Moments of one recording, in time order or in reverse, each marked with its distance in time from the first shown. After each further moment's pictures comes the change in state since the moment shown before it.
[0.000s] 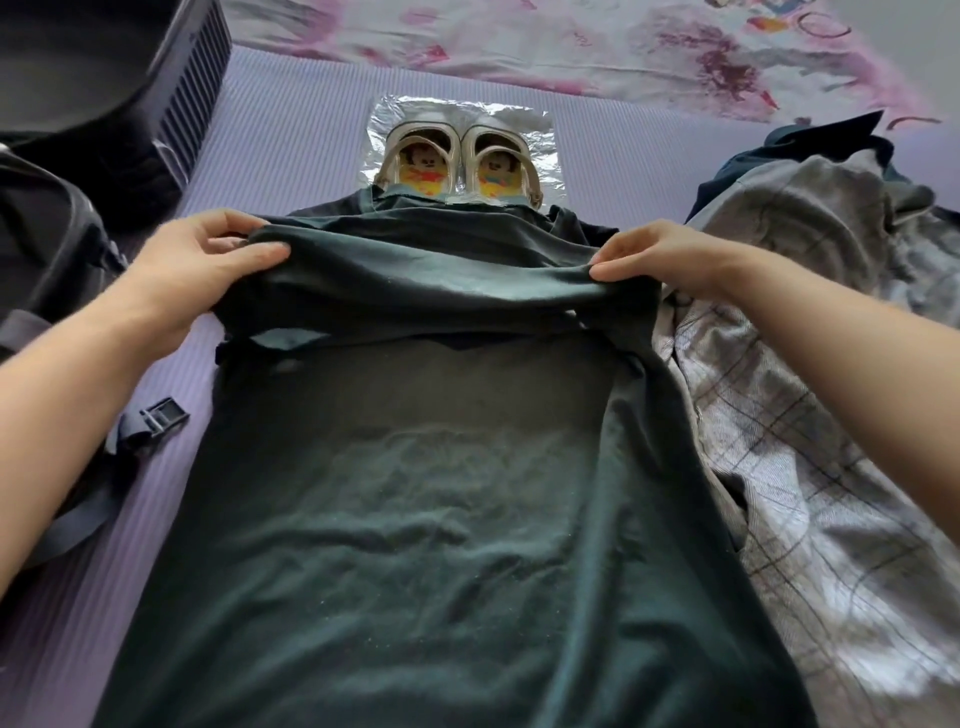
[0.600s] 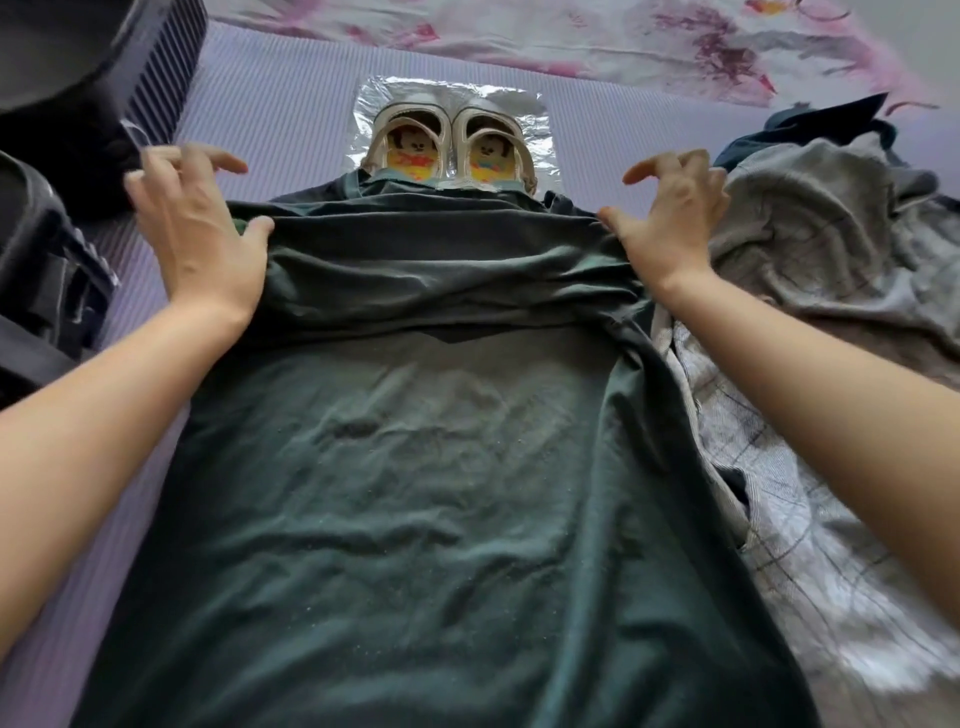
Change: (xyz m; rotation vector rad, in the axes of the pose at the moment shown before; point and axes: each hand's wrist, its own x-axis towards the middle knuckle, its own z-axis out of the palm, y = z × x) left_hand 0.026 -0.013 0.036 0.754 0.533 0.348; right_hand 0.020 0.000 0.027 -0.411 0.928 -0.105
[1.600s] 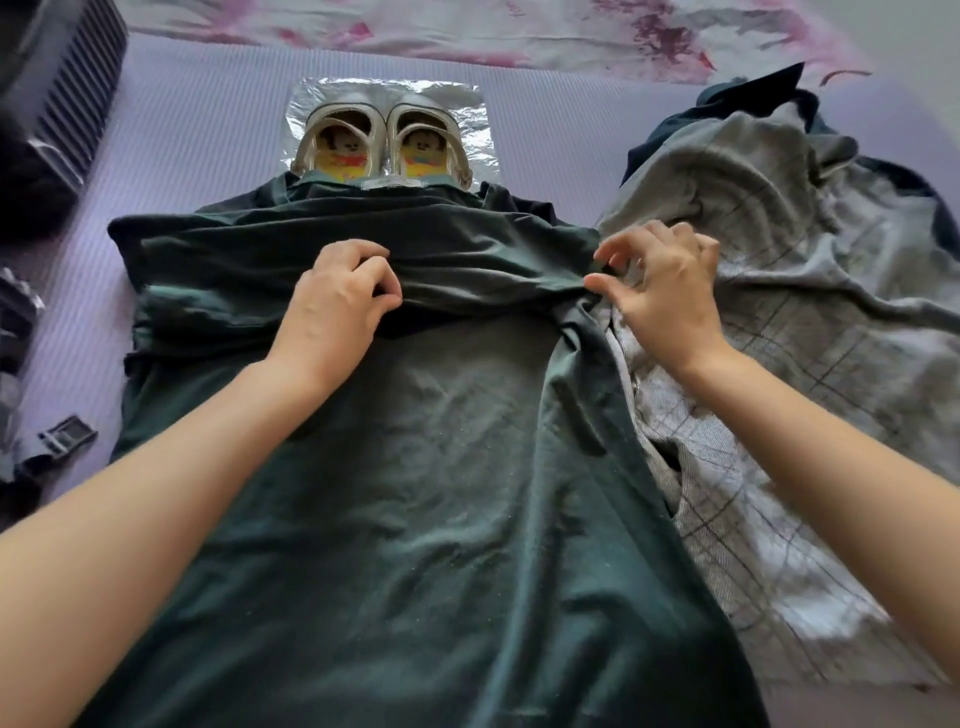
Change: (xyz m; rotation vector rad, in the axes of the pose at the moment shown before) left_hand -0.072 0.087 0.036 -0.094 -0.411 0.436; right_hand -0.069 0.059 -0.035 0.035 0.001 -0.201
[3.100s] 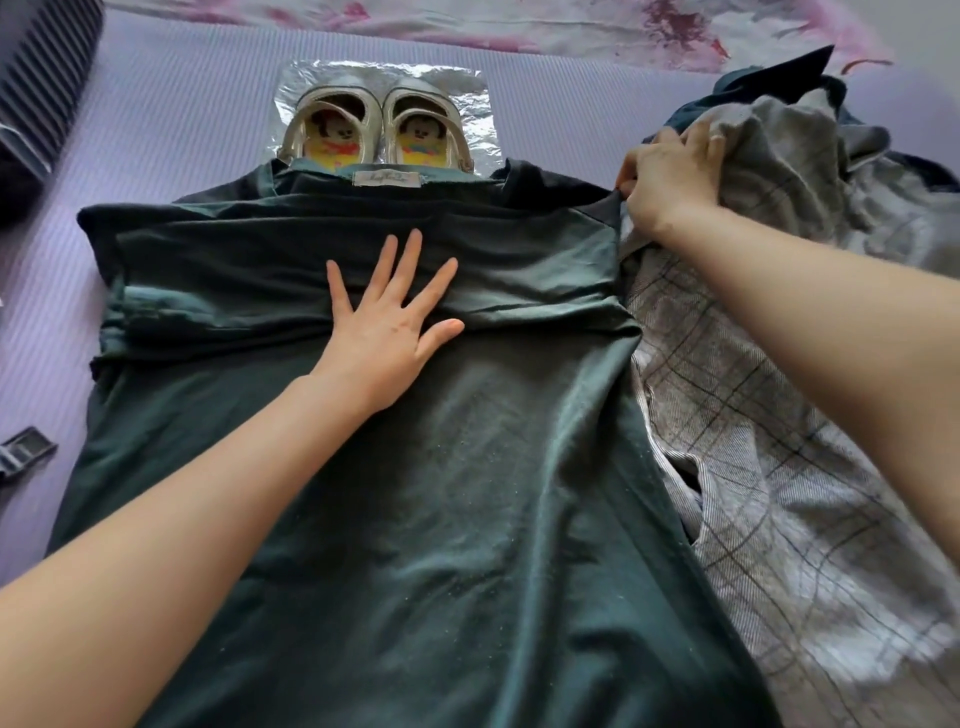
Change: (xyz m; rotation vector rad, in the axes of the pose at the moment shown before) left_hand 0.008 0.013 0.043 0.214 -0.325 -0.016; right_hand 0.114 0.029 0.035 -0.503 -0.296 0.226
